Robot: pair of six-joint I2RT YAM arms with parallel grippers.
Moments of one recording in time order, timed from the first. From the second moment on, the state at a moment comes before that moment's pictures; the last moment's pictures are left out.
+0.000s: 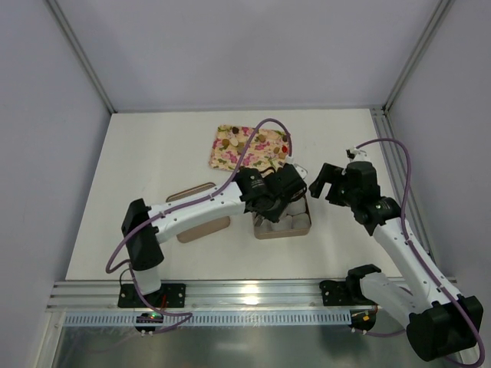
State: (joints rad) left arm -1.13 1.81 1.73 -1.01 -0.25 -0.40; right arm 0.24 0.91 0.75 -0.48 0.01 0.48
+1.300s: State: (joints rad) left arm -1.17 1.90 1.77 -0.96 -0.28 -0.40; right arm 0.24 0.90 0.75 -0.50 0.02 0.47
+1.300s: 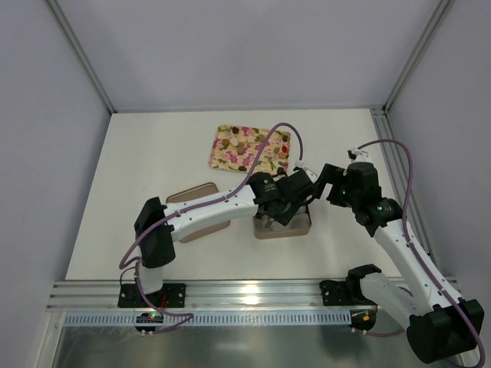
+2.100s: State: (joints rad) left arm -0.95 1.80 1.86 -1.03 -0.34 -0.39; right arm 0.24 0.93 0.76 -0.50 0.02 0.47
